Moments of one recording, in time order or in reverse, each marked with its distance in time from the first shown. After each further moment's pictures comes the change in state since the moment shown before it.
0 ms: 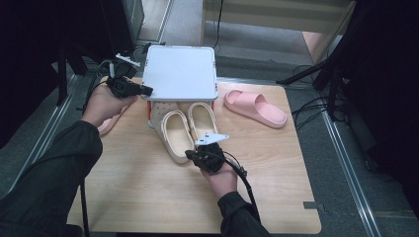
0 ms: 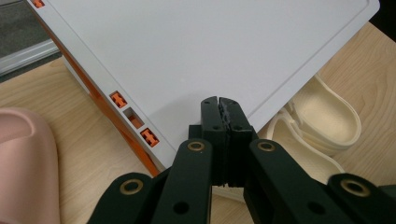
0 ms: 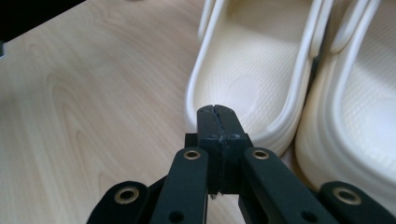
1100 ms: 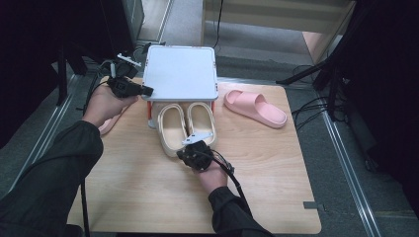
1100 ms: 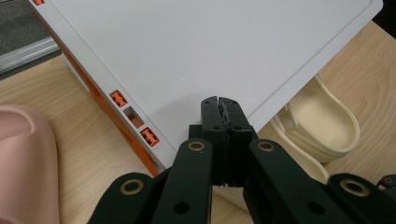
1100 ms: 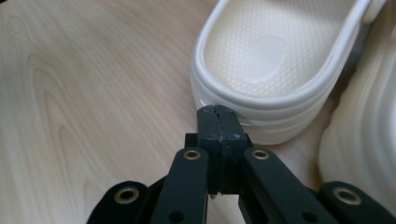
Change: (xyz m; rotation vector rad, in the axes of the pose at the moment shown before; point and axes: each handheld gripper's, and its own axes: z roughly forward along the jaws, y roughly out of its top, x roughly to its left) left arm -0.003 0.001 0.001 0.008 0.006 -0.009; right arm 0.007 0.010 0.037 0.075 -0.012 -0.052
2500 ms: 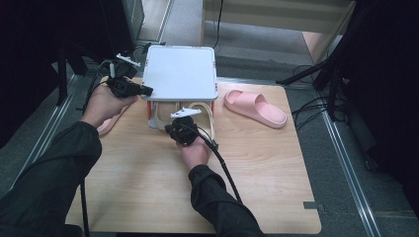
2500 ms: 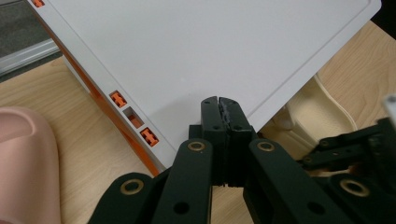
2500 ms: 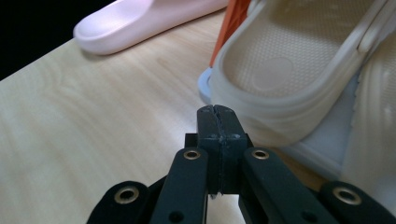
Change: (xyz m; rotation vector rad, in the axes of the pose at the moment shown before) left arm 0.002 -0.001 -0.001 -0.003 -0.003 0.006; right arm -0.023 0.060 0.044 -0.124 -0.044 0.104
